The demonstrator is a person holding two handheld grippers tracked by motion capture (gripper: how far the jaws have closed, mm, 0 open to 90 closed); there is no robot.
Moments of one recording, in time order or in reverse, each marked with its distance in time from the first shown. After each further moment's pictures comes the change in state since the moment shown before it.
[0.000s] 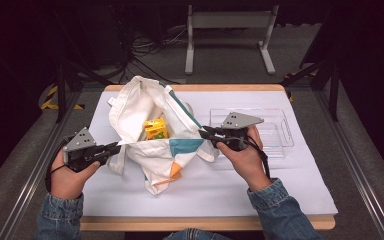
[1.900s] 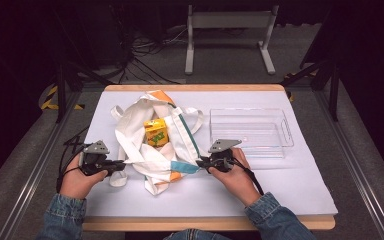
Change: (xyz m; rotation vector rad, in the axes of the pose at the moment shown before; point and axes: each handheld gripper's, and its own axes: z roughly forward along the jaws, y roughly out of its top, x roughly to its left) left arm 0.018 -0.046 0.047 0.261 -0.131 -0.095; right arm 0.017 -0.086 0.045 0.277 0.059 0.099
